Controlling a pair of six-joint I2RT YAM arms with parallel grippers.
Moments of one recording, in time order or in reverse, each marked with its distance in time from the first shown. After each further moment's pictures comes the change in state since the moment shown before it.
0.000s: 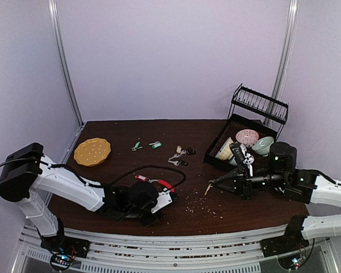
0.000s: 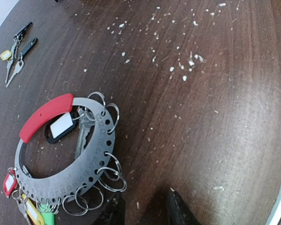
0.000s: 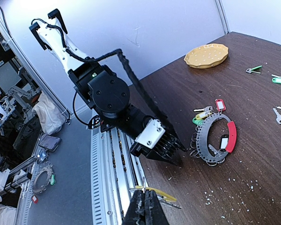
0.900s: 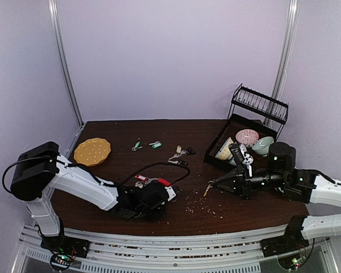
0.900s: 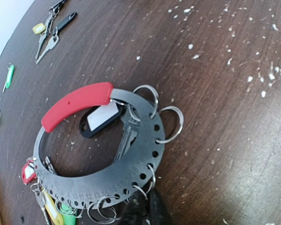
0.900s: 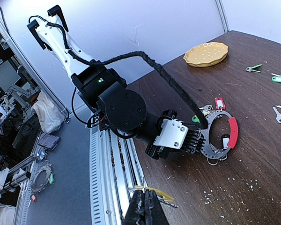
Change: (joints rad) left arm -0.001 0.156 0.122 -0.052 -0.227 -0.093; right arm 0.000 0.009 0.000 -0.001 0.000 -0.008
